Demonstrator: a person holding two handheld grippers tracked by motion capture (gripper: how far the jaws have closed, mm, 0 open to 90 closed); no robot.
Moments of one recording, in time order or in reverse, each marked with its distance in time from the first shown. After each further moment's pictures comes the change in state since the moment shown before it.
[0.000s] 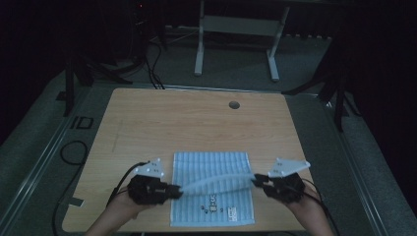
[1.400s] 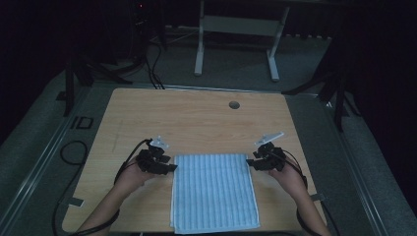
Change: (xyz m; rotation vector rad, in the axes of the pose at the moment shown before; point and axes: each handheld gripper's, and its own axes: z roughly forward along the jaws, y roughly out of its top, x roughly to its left) left arm 0.127 0.015 0.034 0.112 0.357 -0.136; right arm -0.102 0.007 0.104 0.182 -0.083 0.136
